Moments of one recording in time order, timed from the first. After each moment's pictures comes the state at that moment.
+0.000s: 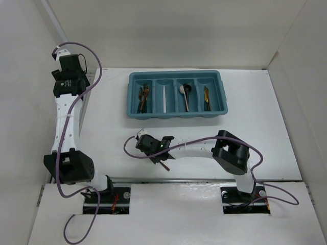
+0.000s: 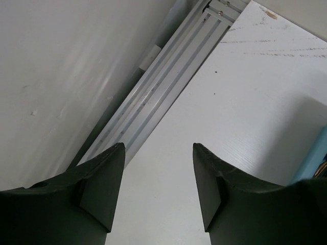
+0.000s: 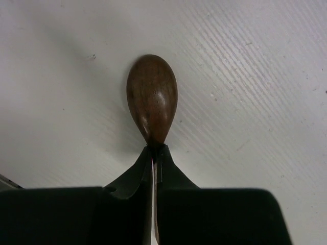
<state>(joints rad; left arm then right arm) 0.13 1.47 1.61 -0.72 -0.44 -0.22 1.21 2.00 1.38 -0.48 0.28 0.35</state>
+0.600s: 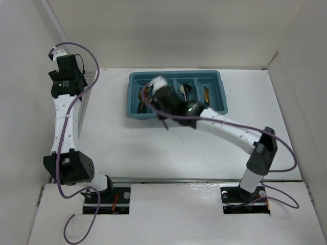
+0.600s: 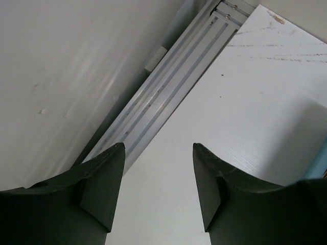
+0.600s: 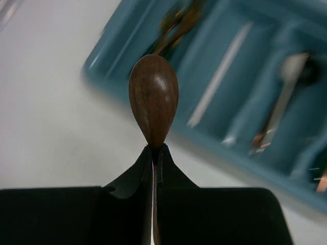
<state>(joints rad) 0.15 1.46 1.61 -0.72 -0.44 -0.22 1.00 1.76 1.65 -0.54 0.33 0.24</state>
